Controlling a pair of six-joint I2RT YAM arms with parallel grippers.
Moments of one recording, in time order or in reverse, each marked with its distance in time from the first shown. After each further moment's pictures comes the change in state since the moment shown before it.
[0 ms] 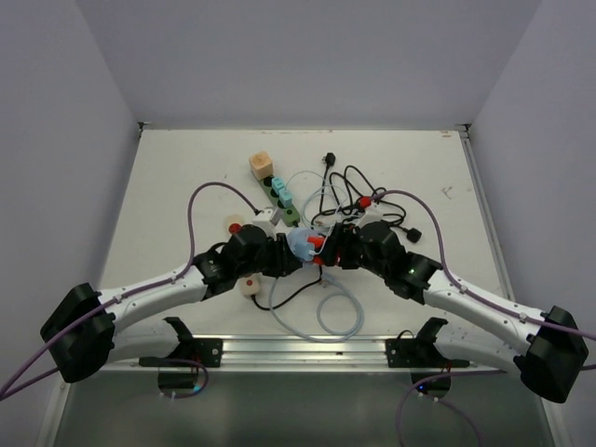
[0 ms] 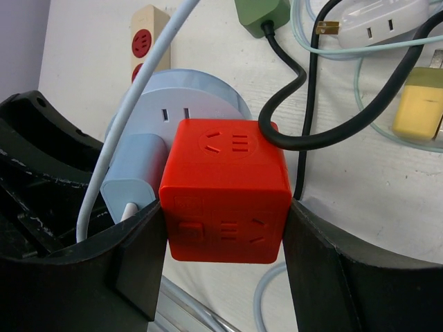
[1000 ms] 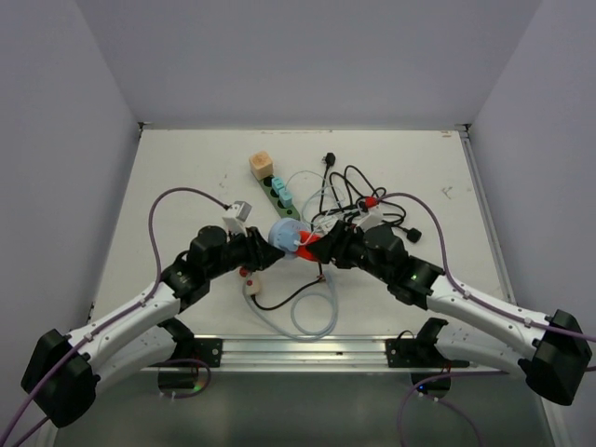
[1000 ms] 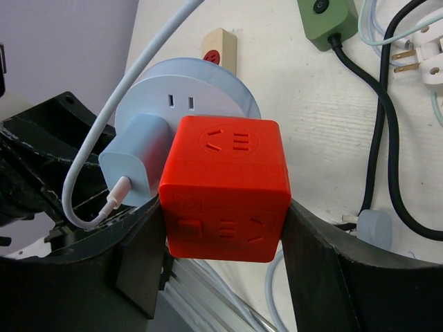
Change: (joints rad) left arm 0.201 -0.283 -0.151 0.090 0.193 0.059; right arm 0.040 -0.052 -0.050 0.146 -0.010 0.129
